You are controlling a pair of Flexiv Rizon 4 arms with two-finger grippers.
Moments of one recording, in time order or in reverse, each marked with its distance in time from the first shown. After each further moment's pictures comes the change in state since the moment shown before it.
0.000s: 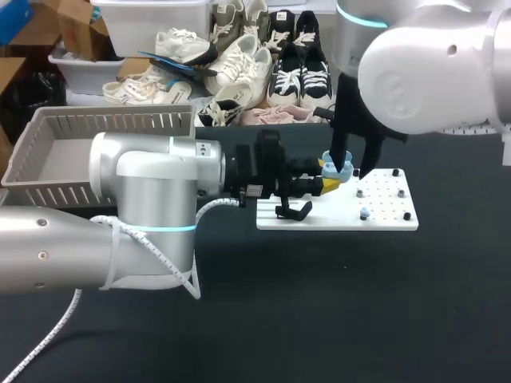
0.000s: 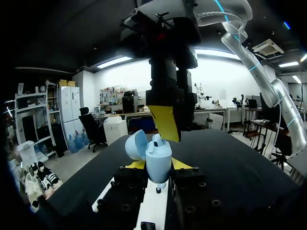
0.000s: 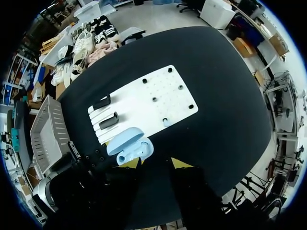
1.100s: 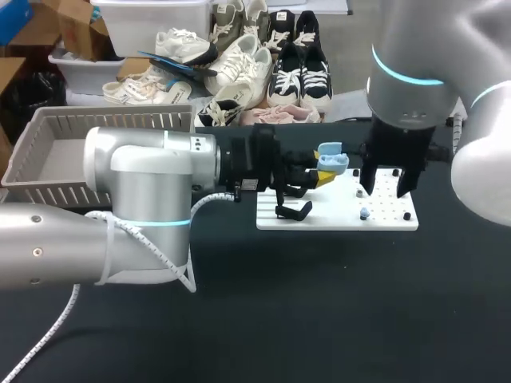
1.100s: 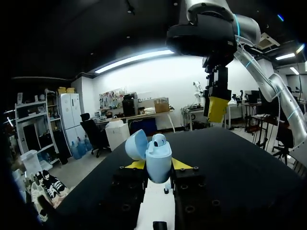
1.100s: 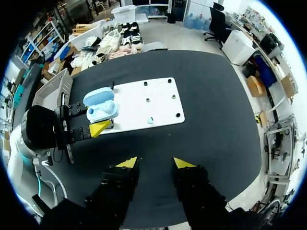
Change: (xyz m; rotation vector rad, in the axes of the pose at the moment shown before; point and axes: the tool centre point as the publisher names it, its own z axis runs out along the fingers) left arm -0.008 0.011 -0.010 -0.012 -0.008 0.065; right arm 0.029 -0.063 -0.010 -0.010 -0.202 -0.305
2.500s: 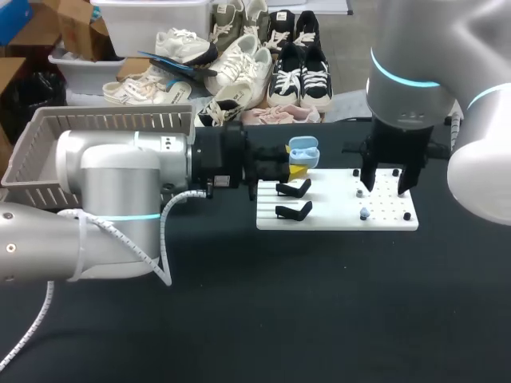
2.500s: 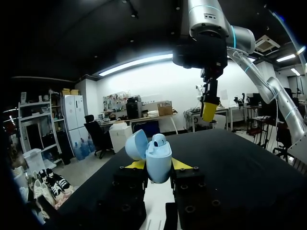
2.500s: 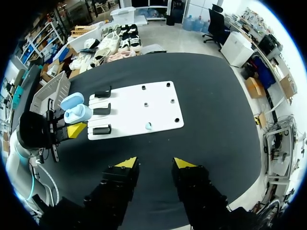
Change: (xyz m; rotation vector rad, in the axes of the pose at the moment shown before) left arm 0.011 0.019 -0.041 -0.023 -0.033 -0.008; right arm -0.011 -0.001 0.007 0.012 -0.015 0.003
